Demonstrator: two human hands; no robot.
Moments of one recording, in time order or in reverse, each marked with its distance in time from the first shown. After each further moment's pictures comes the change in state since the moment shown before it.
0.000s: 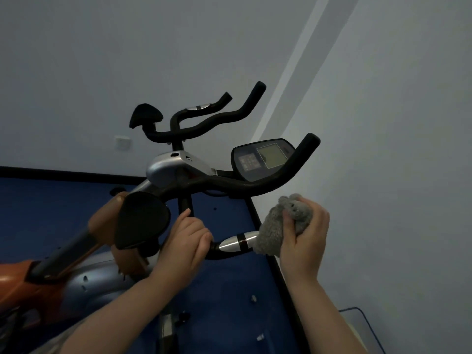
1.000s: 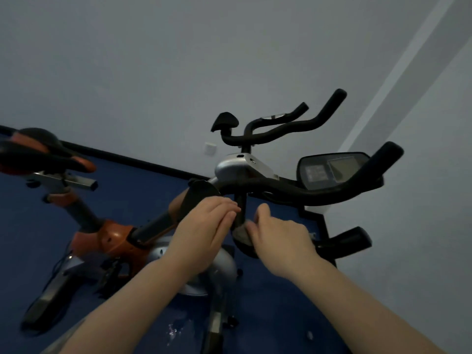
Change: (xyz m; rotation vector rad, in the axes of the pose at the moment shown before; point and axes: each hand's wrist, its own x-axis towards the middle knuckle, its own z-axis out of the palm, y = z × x) left_hand -0.004 0.052 -0.063 0.220 0.070 -0.241; right_hand 0.006 -0.058 0.047 -0.521 -1.094 -0.469
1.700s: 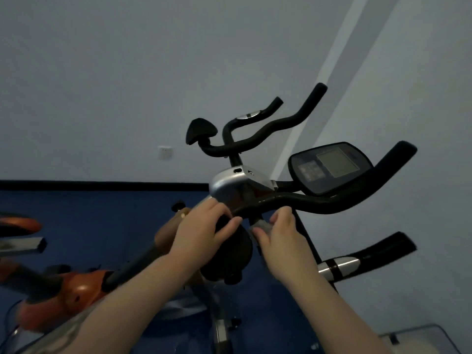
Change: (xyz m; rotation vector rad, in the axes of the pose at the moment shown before) left_hand 0.072 -0.116 -0.002 -0.150 -0.240 0.010; right_hand 0.061 -0.059 0.017 0.469 0.226 0.550
